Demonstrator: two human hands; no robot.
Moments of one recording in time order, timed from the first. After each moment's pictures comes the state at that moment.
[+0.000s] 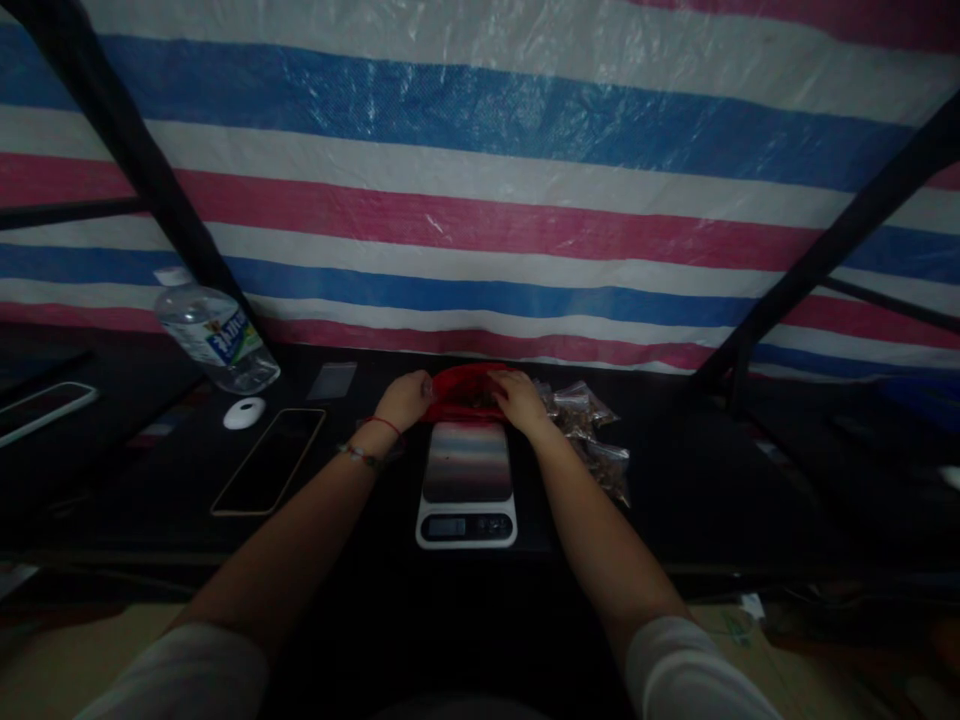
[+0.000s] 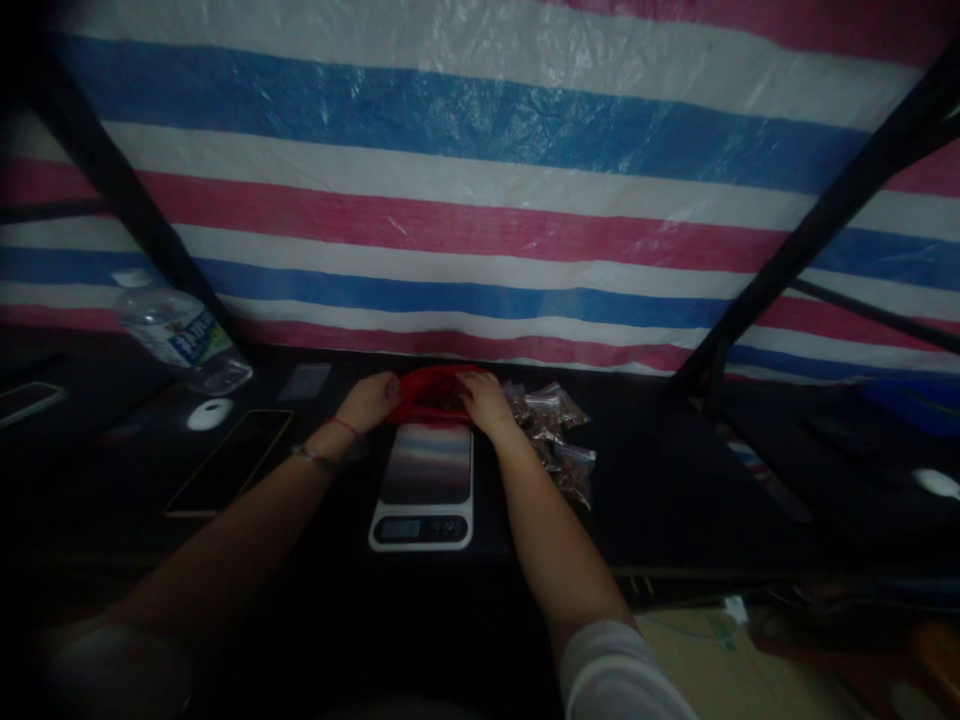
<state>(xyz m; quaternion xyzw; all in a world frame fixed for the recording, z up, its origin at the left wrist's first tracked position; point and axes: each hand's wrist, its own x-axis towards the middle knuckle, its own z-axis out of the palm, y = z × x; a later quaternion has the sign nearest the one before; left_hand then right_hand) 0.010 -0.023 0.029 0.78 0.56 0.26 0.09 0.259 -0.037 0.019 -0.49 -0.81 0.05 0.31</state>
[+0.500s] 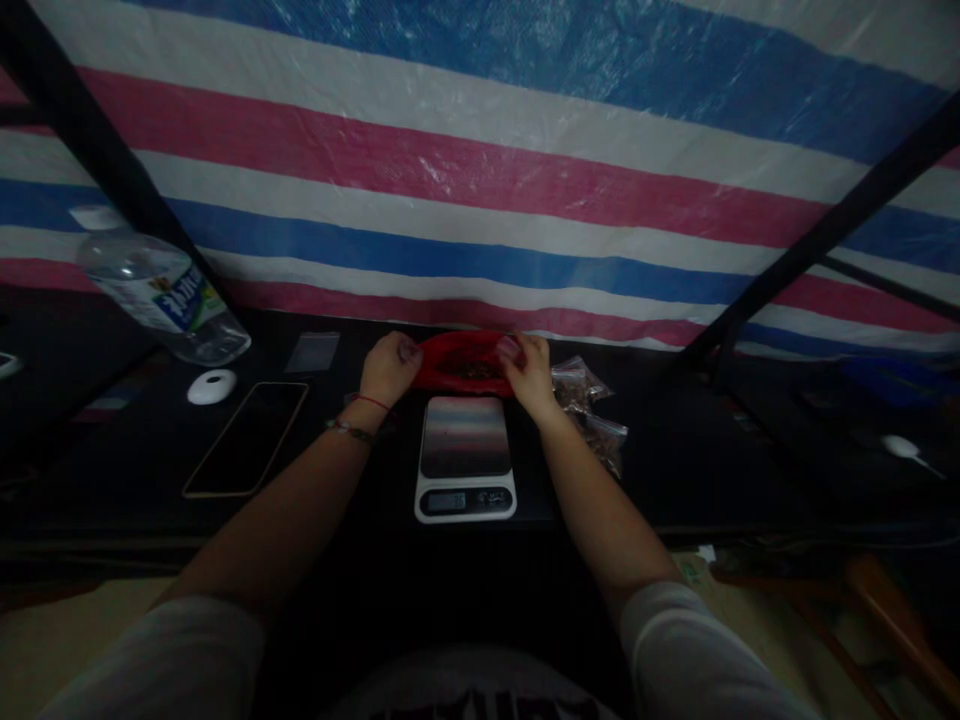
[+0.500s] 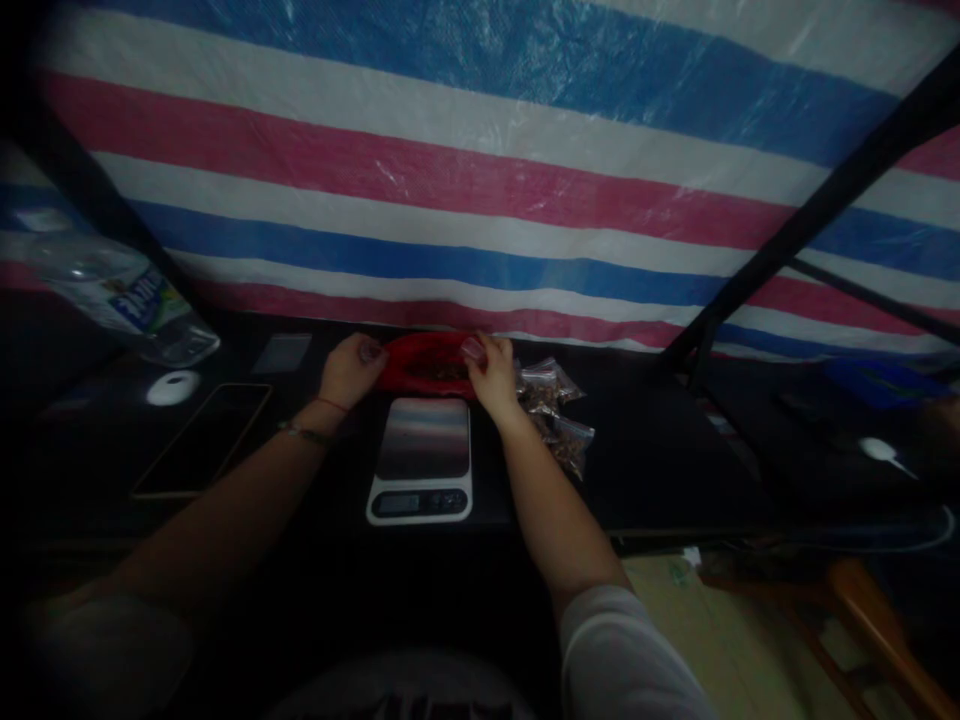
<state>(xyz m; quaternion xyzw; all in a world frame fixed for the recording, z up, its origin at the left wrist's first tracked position) 0.004 -0.020 0.021 0.70 0.59 0.39 0.09 0.266 -0.049 0.018 -0.57 -0.68 0.05 0.46</state>
